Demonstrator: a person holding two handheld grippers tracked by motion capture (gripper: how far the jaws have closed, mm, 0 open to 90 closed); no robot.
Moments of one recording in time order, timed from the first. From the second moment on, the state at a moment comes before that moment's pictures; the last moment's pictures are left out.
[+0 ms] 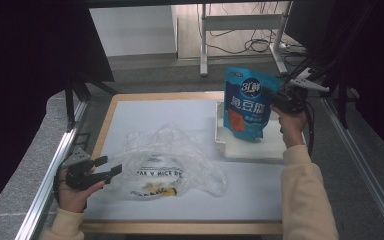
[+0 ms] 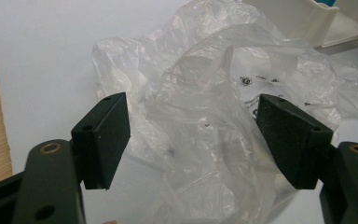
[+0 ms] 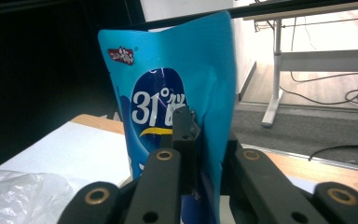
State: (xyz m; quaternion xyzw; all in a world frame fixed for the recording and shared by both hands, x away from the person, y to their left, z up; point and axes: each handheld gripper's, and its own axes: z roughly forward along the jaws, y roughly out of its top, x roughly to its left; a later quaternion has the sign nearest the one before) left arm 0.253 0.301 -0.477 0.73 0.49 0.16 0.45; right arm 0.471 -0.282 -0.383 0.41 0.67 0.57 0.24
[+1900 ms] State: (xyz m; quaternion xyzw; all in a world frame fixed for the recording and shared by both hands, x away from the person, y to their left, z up) left arm 0.251 0.297 -0.474 0.73 0.48 0.17 0.46; right arm 0.400 -0.295 -0.404 0.45 0.69 0.52 0.25
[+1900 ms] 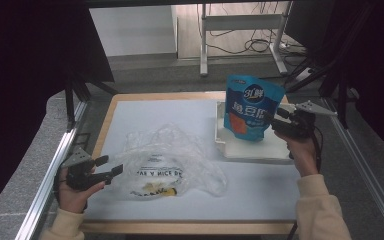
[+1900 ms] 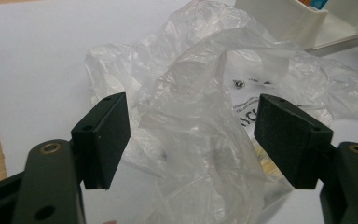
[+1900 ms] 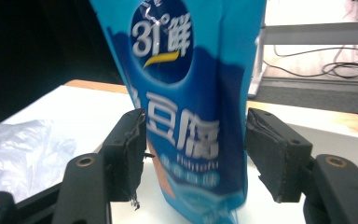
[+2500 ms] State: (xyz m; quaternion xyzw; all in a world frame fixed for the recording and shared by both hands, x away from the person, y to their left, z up) left arm 0.249 0.295 -0.472 0.73 0.47 0.17 0.46; right arm 0.355 -0.276 -0.422 0.41 0.71 0.54 0.22
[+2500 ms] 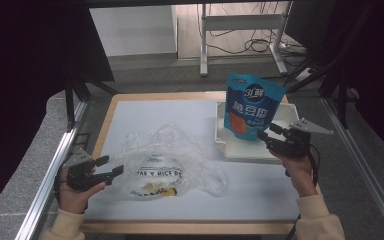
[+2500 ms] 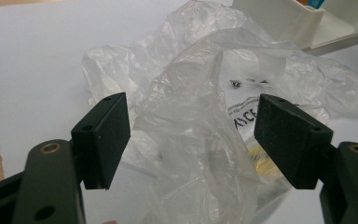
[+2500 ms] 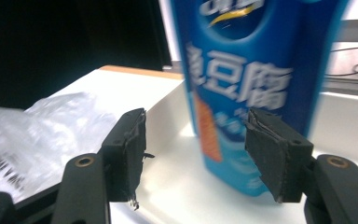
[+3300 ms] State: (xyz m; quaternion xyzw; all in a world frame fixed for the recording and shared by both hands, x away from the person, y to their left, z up) left arm 0.249 0.296 -0.471 0.73 0.47 0.17 0.46; right arm 0.323 -0.212 -0.469 0.35 0.77 0.52 0.14
